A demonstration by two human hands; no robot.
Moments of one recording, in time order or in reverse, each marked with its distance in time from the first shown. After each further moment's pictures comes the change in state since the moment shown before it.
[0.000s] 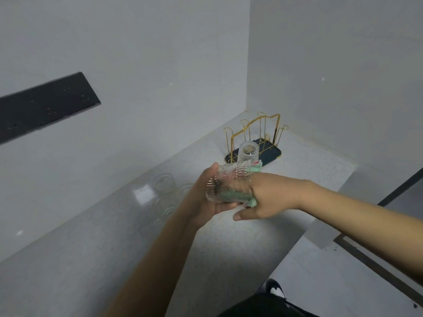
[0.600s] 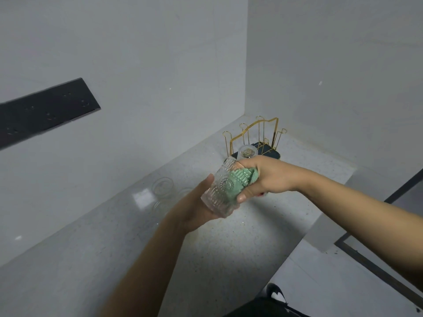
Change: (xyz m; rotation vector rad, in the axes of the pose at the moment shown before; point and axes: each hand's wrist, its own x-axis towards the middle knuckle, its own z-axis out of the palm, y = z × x) left_hand -0.002 0.002 -0.013 -0.017 -0.229 -0.052; right_hand 0.003 0.009 -0.029 0.780 0.064 0.142
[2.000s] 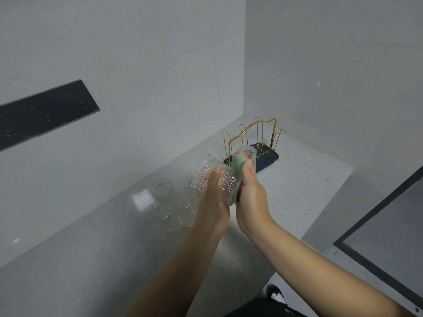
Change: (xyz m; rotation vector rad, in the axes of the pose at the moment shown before) left_hand 0.030 -0.024 0.046 -0.385 0.459 0.322; right_hand 0.031 0.010 0.094 0.820 0.976 0.000
